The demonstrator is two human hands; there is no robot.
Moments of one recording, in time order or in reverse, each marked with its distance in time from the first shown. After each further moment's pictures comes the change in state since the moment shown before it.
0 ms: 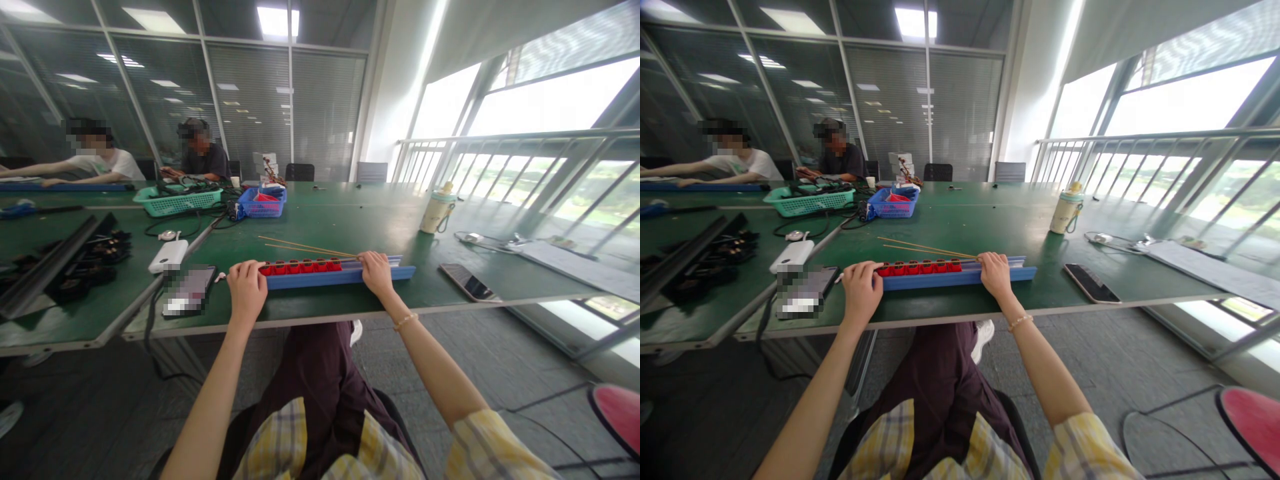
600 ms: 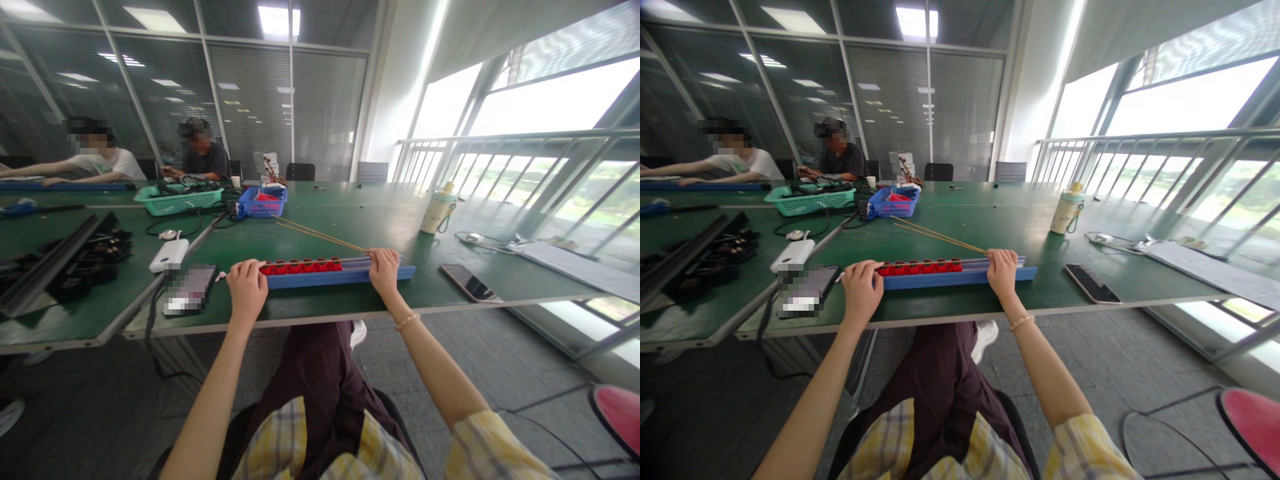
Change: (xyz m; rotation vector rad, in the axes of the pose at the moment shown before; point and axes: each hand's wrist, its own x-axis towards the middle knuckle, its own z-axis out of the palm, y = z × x) left_hand 0.000 0.001 -0.003 0.021 -0.029 -0.012; right_hand 0.001 0.004 -0.006 0.042 0.212 0.088
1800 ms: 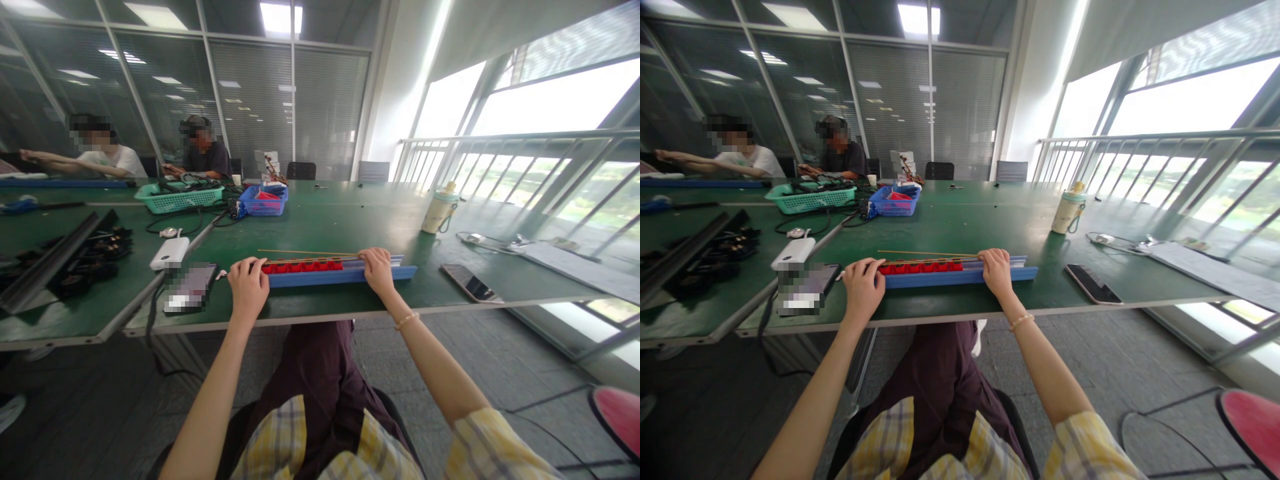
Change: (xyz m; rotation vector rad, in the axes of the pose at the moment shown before) left_hand -0.002 -0.002 0.003 0.022 -0.035 -0.029; right_hand 0.001 -0.007 0.004 0.055 -0.155 -0.086
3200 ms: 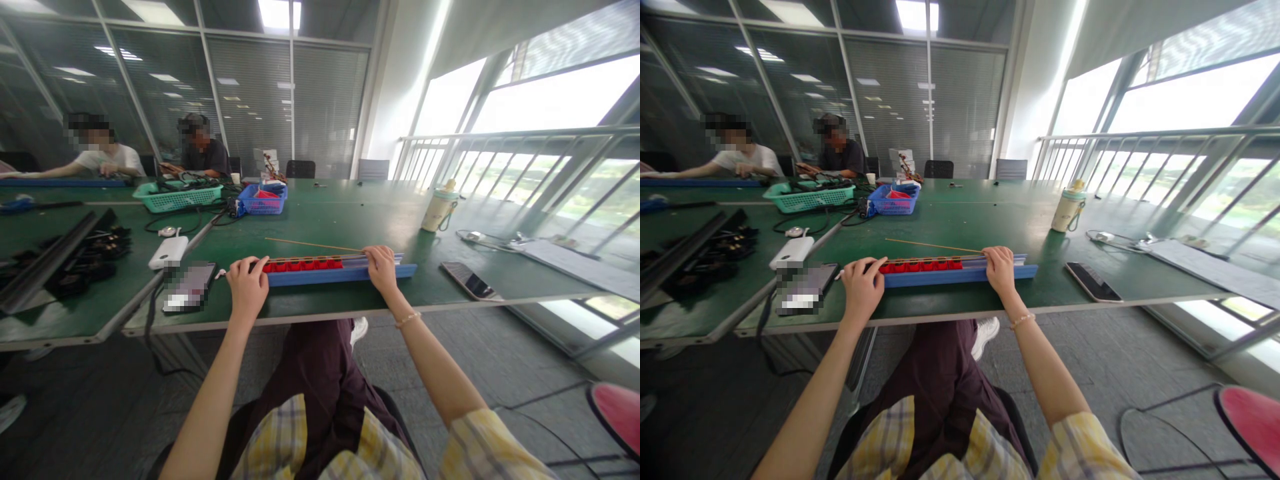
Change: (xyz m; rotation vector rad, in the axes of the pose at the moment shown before) left_hand -0.001 0.000 0.000 0.026 -0.004 0.019; right_hand -0.002 0.007 -0.002 0.055 0.070 0.050
